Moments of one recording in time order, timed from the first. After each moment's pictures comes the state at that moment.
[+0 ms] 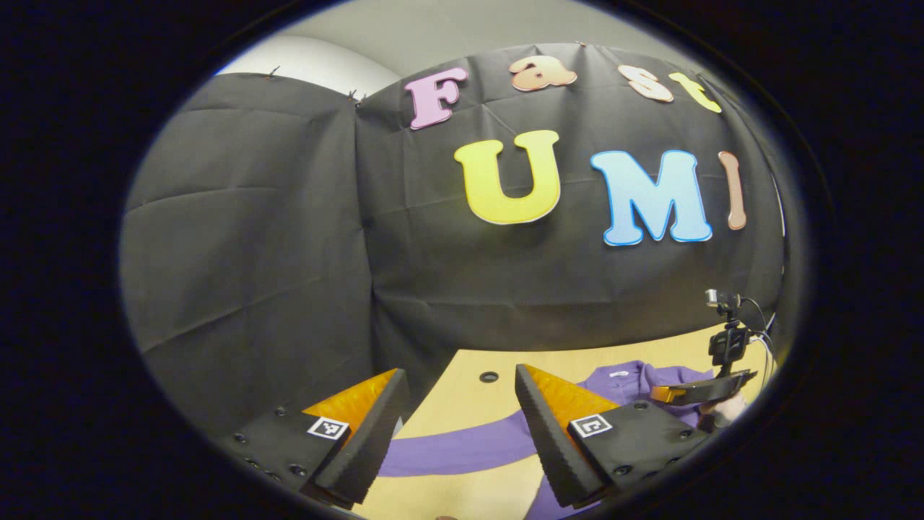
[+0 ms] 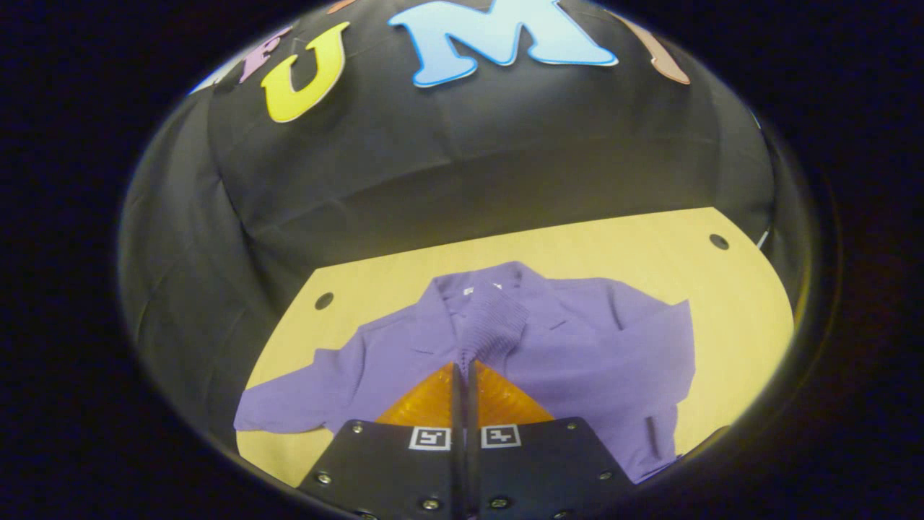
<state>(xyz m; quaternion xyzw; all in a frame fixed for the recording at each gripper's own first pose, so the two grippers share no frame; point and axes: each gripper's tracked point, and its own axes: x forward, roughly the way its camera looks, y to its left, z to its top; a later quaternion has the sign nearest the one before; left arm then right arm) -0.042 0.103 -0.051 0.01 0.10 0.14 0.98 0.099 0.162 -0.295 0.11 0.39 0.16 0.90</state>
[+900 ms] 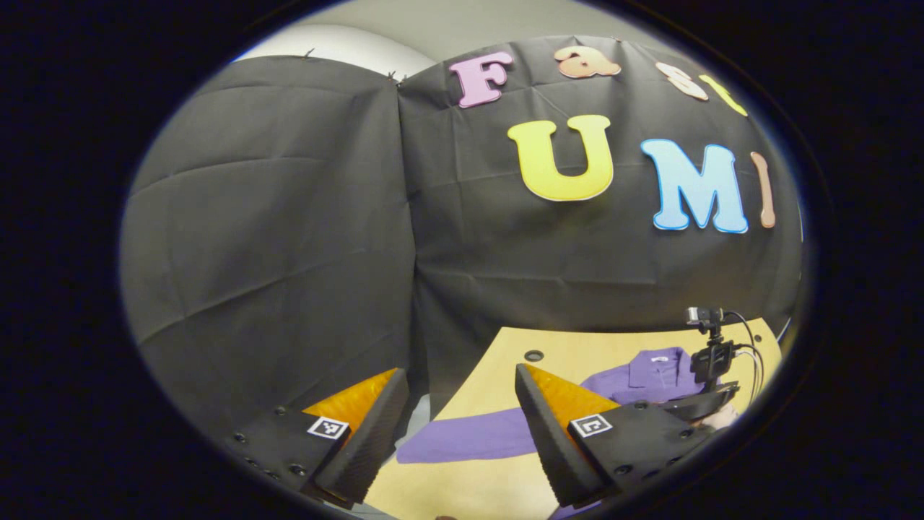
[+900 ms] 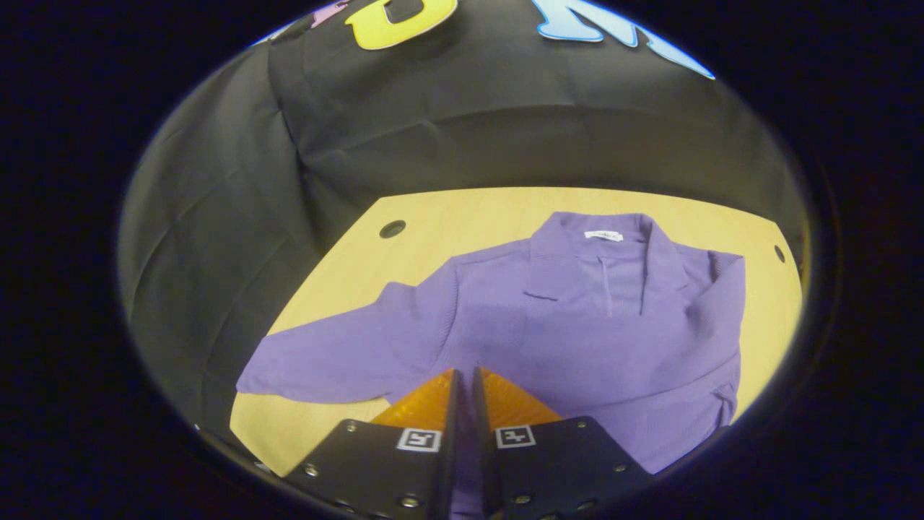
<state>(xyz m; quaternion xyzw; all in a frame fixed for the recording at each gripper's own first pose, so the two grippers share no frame) -0.067 0.134 -0.070 -0.01 0.13 0.21 0.97 0.056 0.270 -0.329 0.05 0.43 0.26 0.86</state>
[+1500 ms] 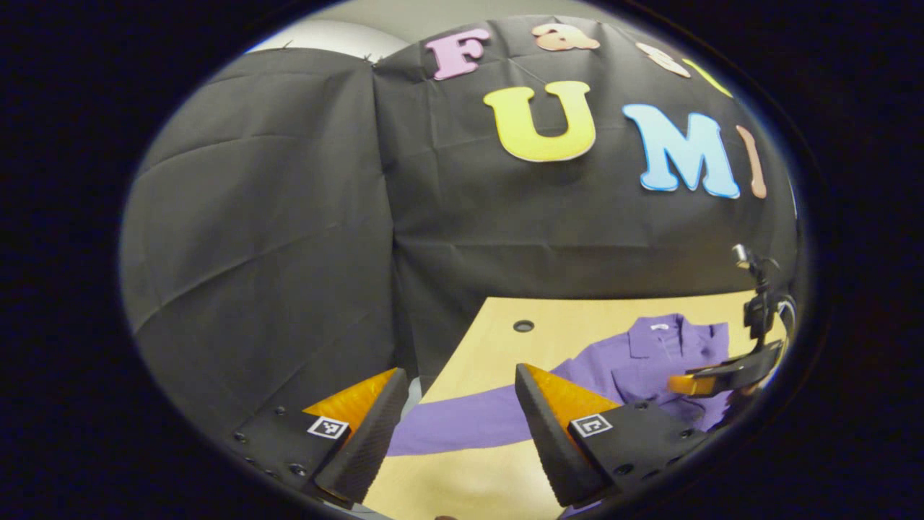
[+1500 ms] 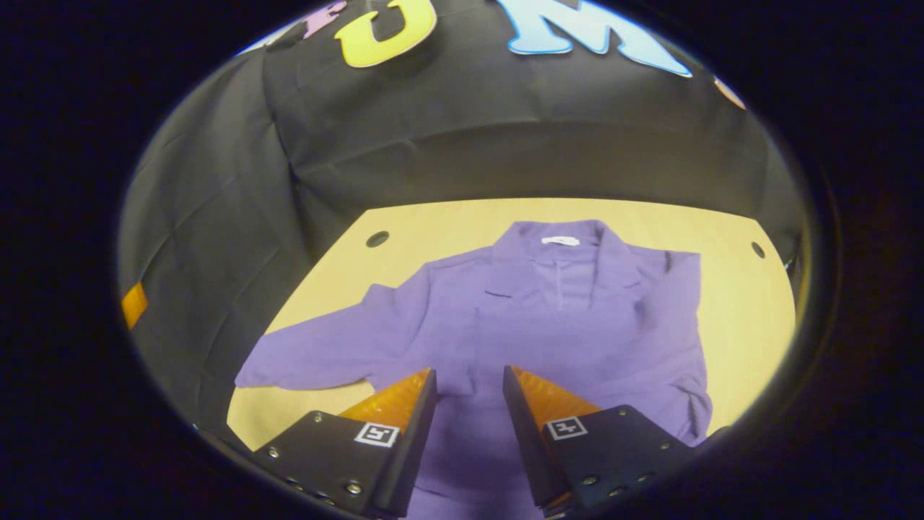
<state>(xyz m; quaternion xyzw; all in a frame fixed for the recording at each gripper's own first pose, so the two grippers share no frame) -0.067 0.128 -0.108 0.00 0.19 0.17 0.97 0.042 0.197 -0.309 0.05 0.41 0.21 0.89</state>
